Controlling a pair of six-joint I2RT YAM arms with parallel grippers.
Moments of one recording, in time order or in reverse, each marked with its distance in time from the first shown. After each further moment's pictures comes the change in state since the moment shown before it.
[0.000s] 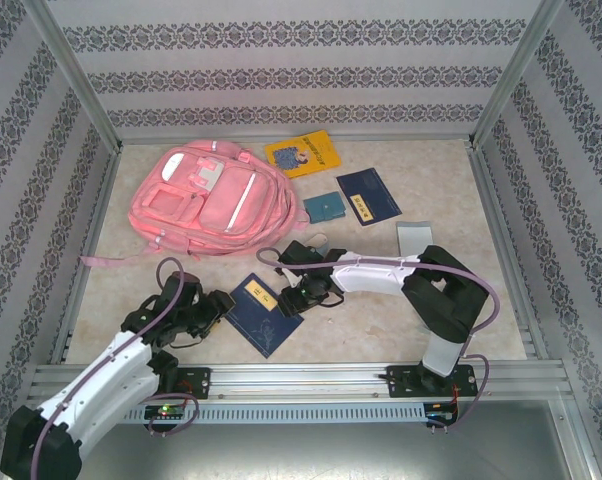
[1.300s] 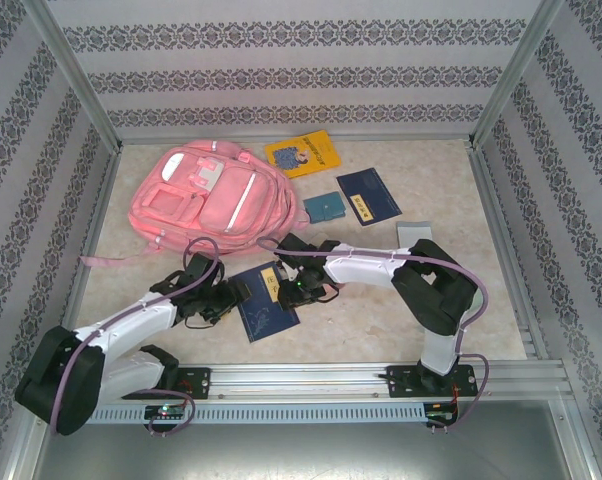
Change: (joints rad) left arm -0.044 0.433 0.143 0.165 0.002 0.142; right arm -0.027 0.076 0.096 -0.077 -0.043 0.124
